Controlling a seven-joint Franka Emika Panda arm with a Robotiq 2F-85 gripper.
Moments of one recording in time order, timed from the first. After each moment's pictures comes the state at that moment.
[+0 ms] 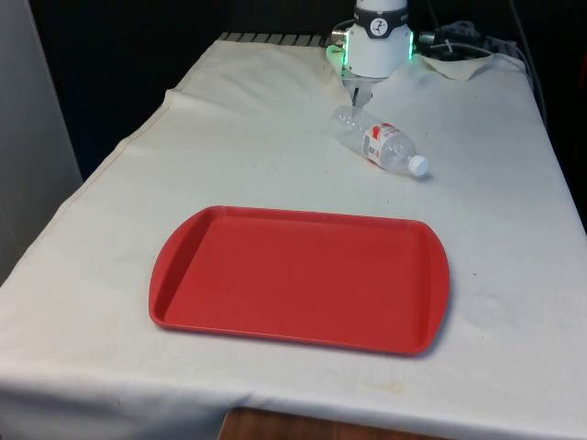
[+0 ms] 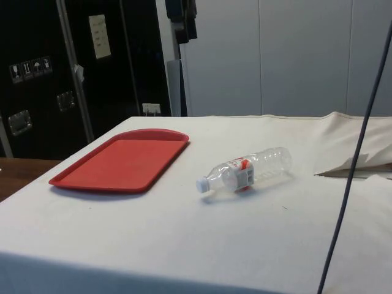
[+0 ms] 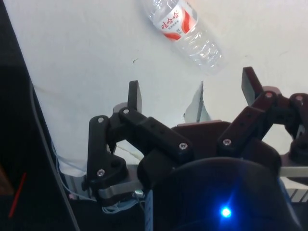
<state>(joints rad) 0.14 -0.16 -0.07 -2.14 0.00 1.93 -0.07</state>
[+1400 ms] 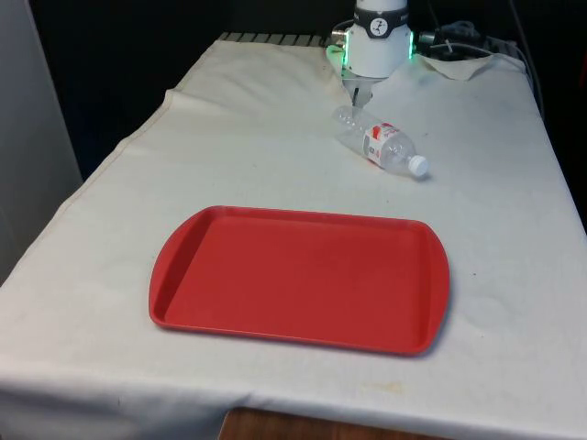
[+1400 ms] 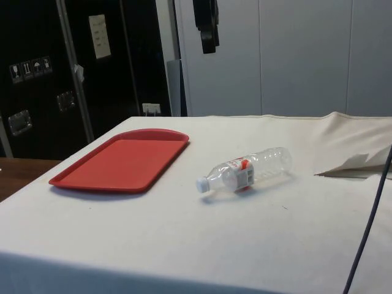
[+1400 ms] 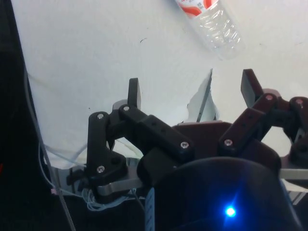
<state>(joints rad) 0.14 -0.31 0.03 -2.34 0.00 1.99 -0.03</state>
